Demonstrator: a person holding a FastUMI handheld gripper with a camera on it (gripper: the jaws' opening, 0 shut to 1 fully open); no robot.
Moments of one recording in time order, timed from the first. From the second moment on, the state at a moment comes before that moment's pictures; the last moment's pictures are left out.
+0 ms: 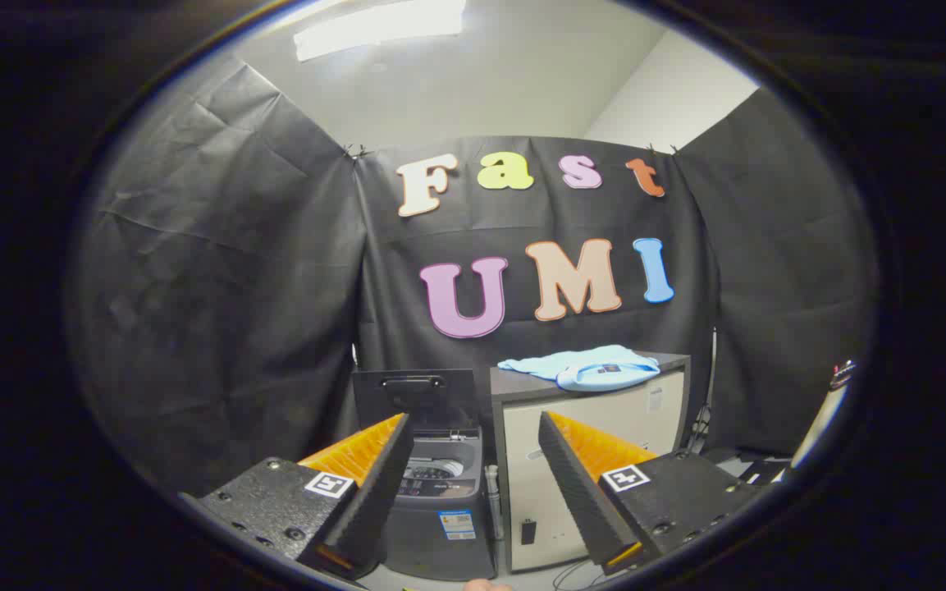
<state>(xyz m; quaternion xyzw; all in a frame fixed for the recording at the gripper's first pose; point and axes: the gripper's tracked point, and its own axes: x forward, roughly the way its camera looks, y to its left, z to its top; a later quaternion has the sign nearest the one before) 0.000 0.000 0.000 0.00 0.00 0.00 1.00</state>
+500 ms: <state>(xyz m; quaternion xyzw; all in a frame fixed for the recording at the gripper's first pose) -0.002 -0.013 0.003 0.00 -0.01 -0.01 1.00</state>
